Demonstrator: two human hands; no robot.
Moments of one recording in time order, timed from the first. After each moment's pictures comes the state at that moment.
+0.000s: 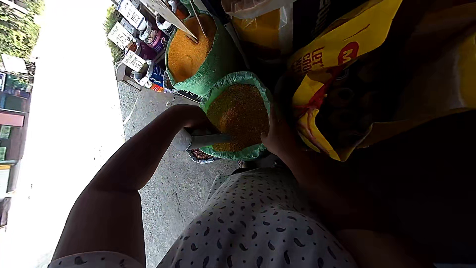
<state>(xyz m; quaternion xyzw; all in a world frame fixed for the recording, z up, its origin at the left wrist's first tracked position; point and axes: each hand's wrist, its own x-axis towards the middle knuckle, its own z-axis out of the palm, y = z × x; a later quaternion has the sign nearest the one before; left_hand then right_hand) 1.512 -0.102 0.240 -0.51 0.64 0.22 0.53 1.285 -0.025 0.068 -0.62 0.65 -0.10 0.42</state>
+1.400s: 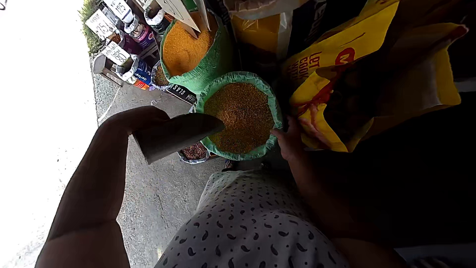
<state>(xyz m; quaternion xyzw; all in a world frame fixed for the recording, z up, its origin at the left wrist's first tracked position) 1.651 -0.036 0.301 -0.68 0.56 0.45 0.13 1.281 0.008 0.059 -0.34 0.63 -0.39 0.58</state>
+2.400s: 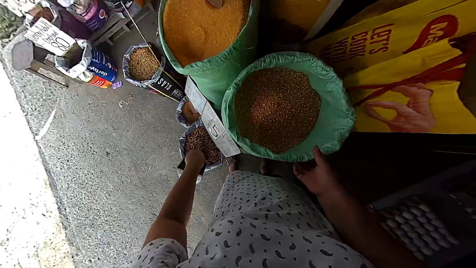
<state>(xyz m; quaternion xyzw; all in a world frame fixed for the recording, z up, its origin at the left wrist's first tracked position) 1.791 0.012 -0.040 -0.70 0.54 0.34 0.32 1.450 0.083 0.096 0.09 0.71 -0.43 0.55</state>
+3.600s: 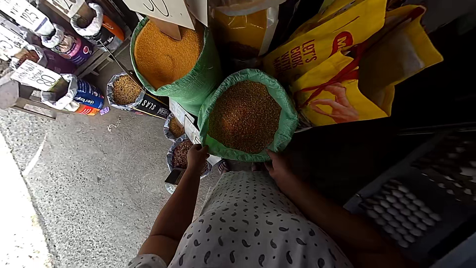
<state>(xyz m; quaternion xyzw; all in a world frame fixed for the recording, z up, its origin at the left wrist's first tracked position) 1.693 -0.002 0.022 -0.73 0.29 0.57 -0.25 1.442 0.080 0.042 0.12 0.73 -0.46 0.49</state>
